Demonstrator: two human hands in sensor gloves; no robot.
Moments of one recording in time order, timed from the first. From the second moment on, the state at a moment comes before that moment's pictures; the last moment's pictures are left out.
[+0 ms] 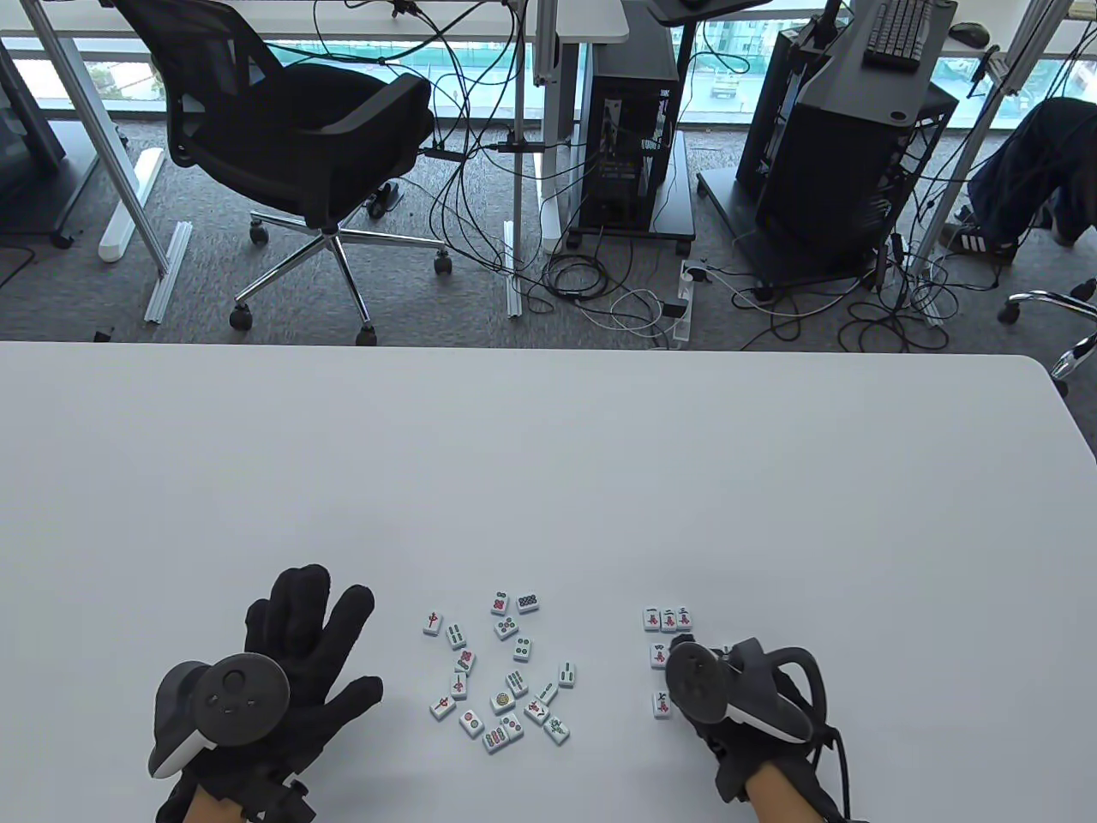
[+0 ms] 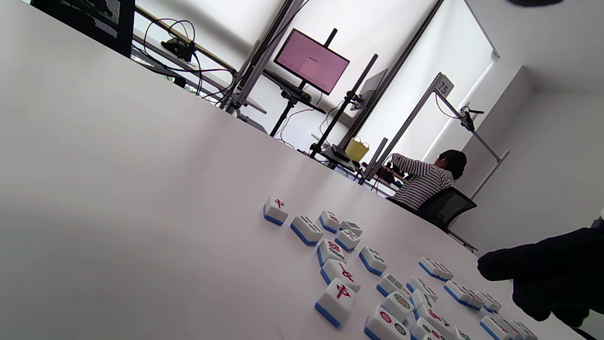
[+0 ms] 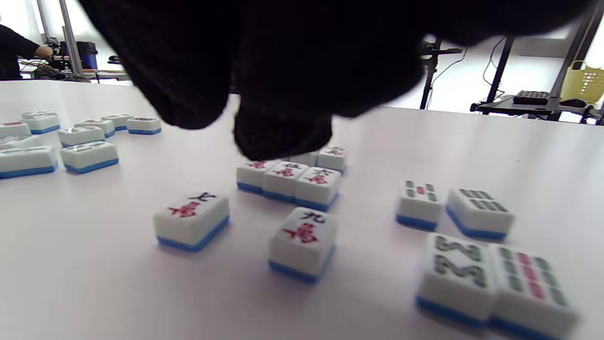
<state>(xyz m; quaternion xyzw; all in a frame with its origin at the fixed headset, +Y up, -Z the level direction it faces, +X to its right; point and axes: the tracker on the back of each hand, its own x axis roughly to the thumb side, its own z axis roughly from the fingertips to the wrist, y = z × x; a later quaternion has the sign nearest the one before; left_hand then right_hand) -0.262 -0.715 -0.213 0.00 -0.16 0.28 0.95 0.145 -0.733 -0.264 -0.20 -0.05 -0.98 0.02</state>
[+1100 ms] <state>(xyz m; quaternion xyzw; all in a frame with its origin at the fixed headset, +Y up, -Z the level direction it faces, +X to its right) -0.262 -0.714 -0.213 0.00 -0.16 0.28 0.95 0.094 -0.728 -0.317 -0.21 -0.10 -0.97 0.04</state>
